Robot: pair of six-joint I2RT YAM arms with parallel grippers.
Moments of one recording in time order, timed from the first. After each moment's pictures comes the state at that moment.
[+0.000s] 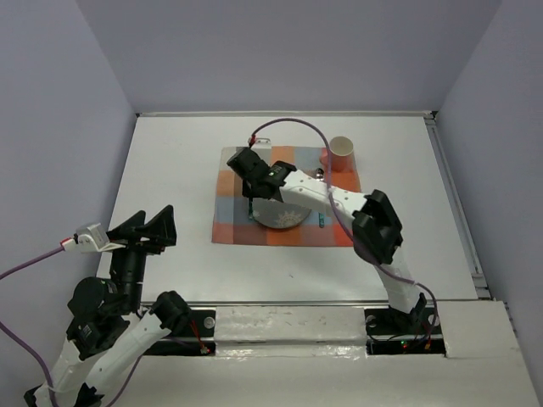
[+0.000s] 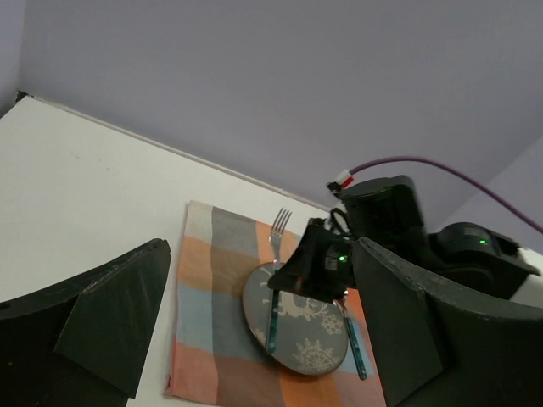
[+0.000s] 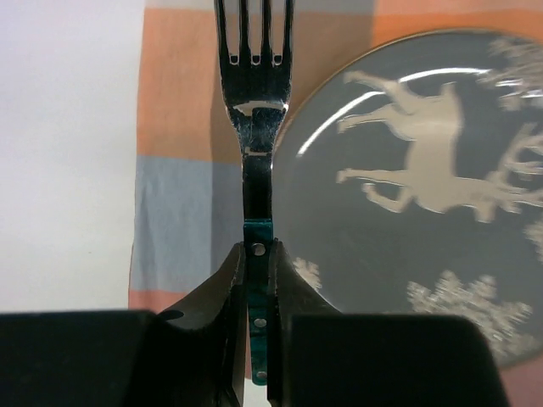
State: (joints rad) left arm -0.80 0.01 0.66 -0.34 -0.73 -0.34; right arm 0.92 2.08 1.88 -0.65 0.49 0.76
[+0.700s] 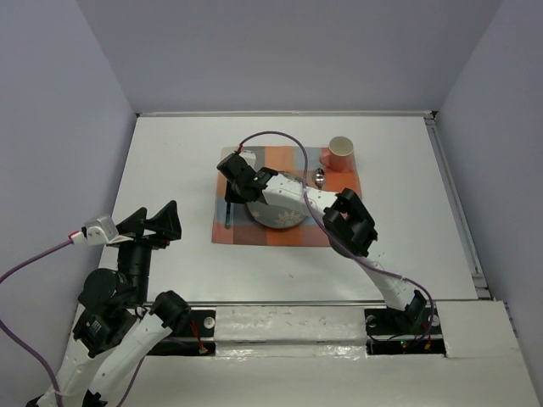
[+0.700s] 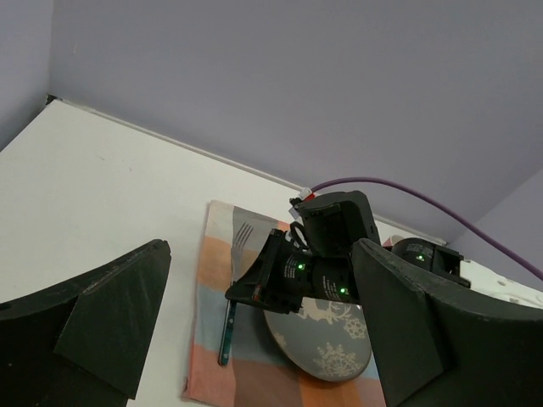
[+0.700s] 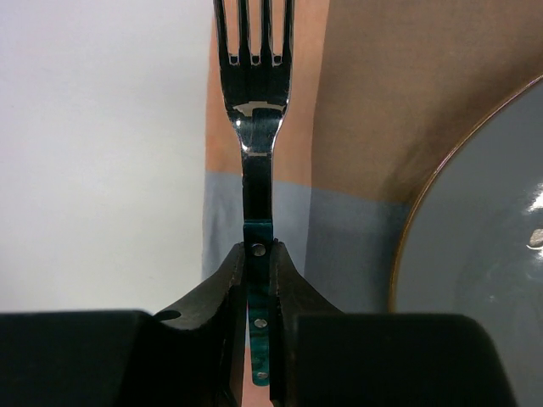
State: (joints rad) left arm -0.69 0.08 0.66 -0.33 -0.68 -0.34; right arm 0.92 2.40 2.10 -0.51 0.25 0.86
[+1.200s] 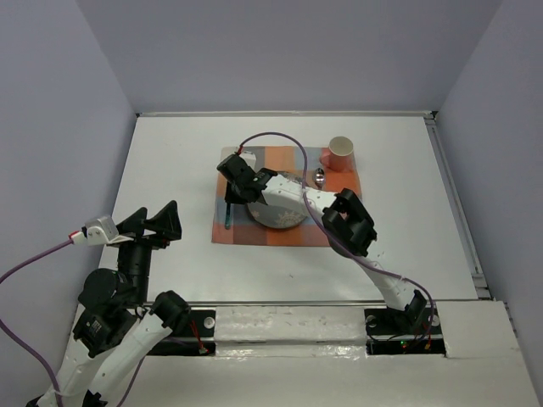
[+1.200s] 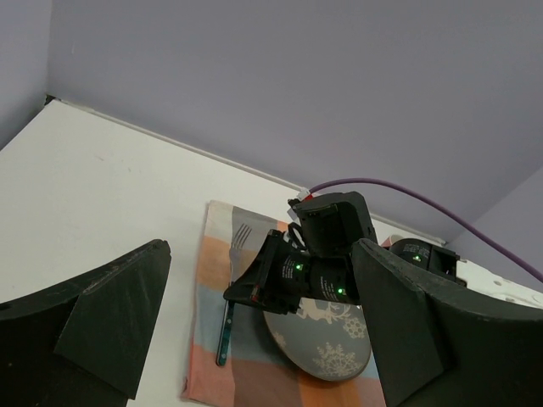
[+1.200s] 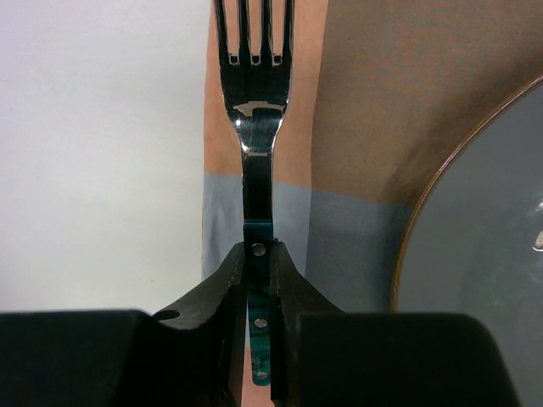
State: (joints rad) left arm -0.69 0.08 0.66 -0.33 -0.67 -0.34; right arm 0.92 2.42 2.09 -0.51 0.24 0.87
